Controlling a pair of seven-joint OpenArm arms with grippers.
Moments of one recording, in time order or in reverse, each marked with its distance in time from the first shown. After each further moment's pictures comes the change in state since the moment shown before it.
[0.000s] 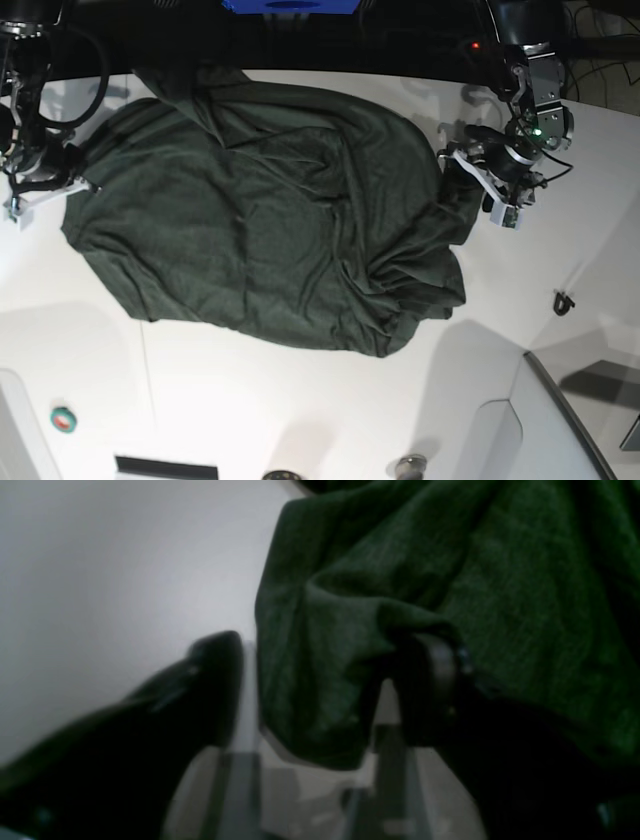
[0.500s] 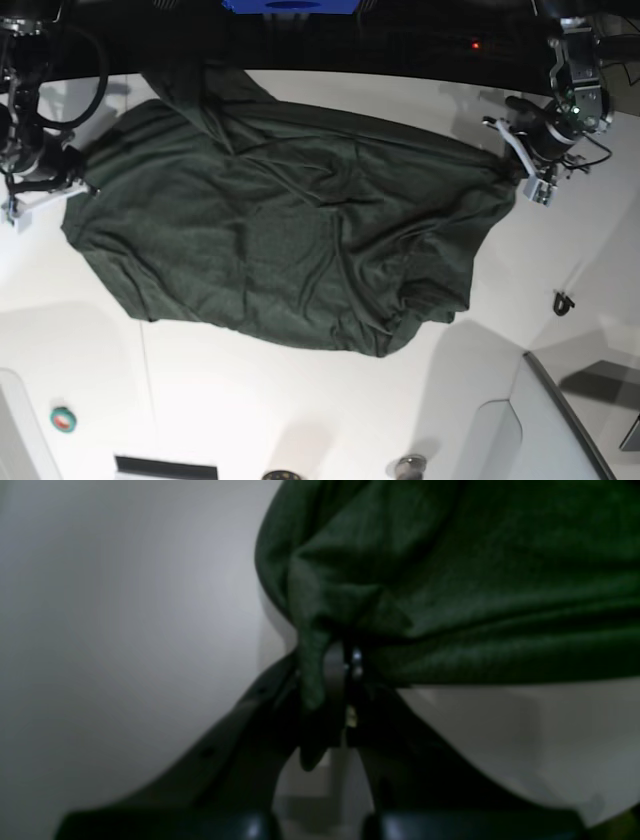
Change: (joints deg) left arm 8.6 -7.6 -0.5 11.4 1.5 -0.5 3.7; right arm -0.9 -0.1 0.3 3.9 3.4 0.0 -0.2
